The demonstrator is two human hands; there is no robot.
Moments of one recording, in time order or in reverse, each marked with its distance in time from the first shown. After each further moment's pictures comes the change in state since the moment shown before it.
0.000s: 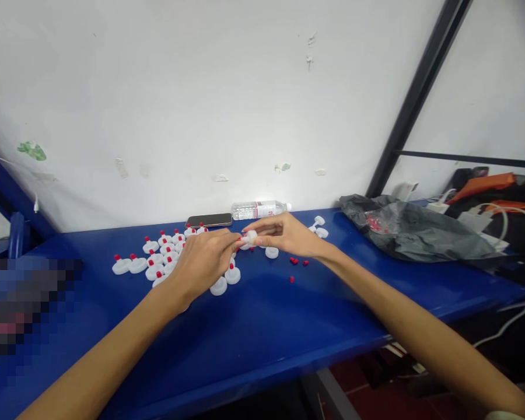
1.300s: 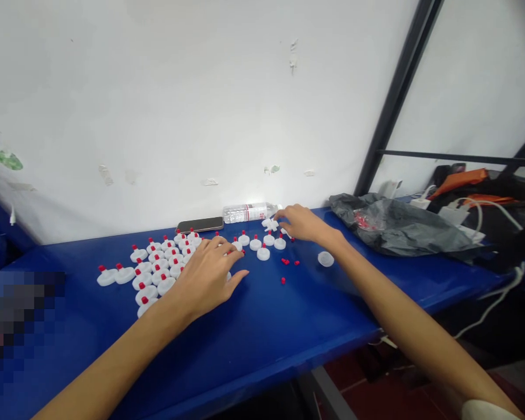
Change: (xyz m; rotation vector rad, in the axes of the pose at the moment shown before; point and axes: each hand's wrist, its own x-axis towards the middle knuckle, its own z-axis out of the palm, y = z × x) left_hand -0.005 0.022 0.009 0.055 -0.220 0.117; right_hand -0.002 0.027 -0.062 -1.135 0.136 0.313
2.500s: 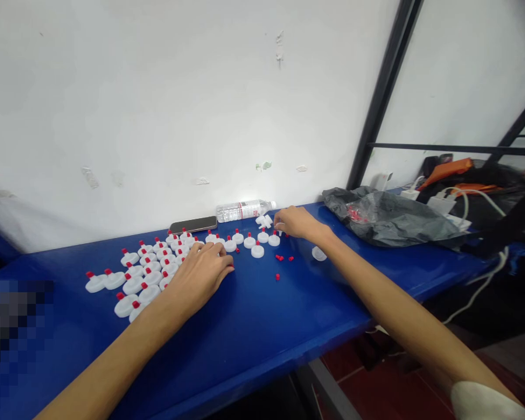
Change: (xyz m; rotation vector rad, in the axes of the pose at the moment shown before) left_hand 0.004 -0.008 0.004 0.188 -0.241 -0.016; right_hand 0.000 0.006 0.006 -0.037 -0.142 0.125
